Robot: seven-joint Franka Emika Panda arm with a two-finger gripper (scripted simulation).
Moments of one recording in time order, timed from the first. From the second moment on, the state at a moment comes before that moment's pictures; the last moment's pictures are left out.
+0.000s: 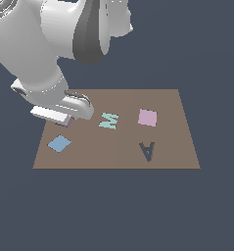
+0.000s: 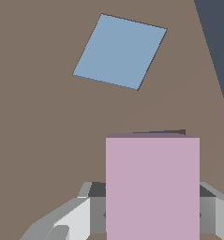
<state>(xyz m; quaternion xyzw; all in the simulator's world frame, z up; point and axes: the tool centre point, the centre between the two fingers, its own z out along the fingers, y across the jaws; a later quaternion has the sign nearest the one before) -0.022 -0.166 0.039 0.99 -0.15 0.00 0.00</state>
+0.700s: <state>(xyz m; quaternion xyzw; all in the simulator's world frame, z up) -0.027 -0.178 0.040 0.99 -0.12 0.00 0.00</state>
